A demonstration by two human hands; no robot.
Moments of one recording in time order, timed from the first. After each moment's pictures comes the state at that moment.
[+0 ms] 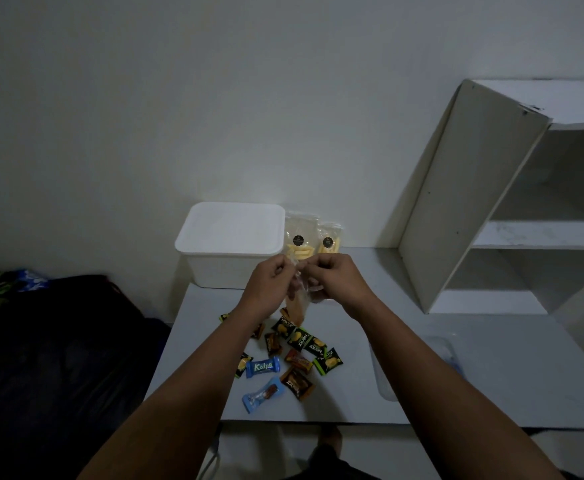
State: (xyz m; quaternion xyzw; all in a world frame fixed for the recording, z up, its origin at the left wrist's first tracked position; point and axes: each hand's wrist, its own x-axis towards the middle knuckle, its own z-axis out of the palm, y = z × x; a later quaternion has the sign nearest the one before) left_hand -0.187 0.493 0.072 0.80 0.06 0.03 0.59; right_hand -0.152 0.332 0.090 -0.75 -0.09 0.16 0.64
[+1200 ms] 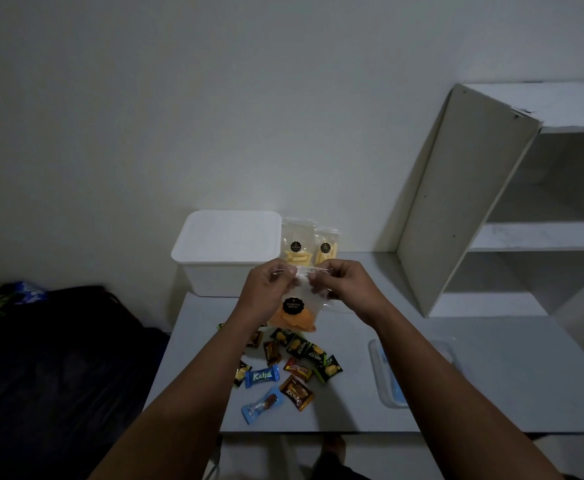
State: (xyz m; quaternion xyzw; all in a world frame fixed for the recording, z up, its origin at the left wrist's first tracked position) left_hand -0.178 0.490 0.067 0.77 0.04 0.08 0.63; right_hand -0.130 0.304 0.071 -0.74 -0.13 0.15 0.65
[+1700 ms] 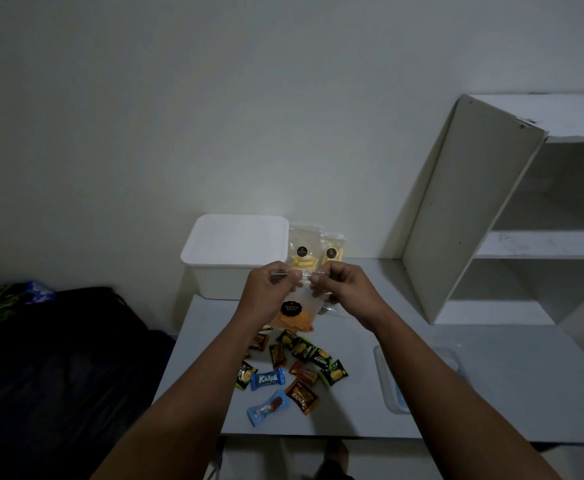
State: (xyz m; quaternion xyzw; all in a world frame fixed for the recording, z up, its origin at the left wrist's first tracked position) left_hand -0.188 0.502 0.073 0.78 0.05 0.11 0.62; right_hand -0.141 0.316 0.077 -0.73 -0.15 0.15 0.65
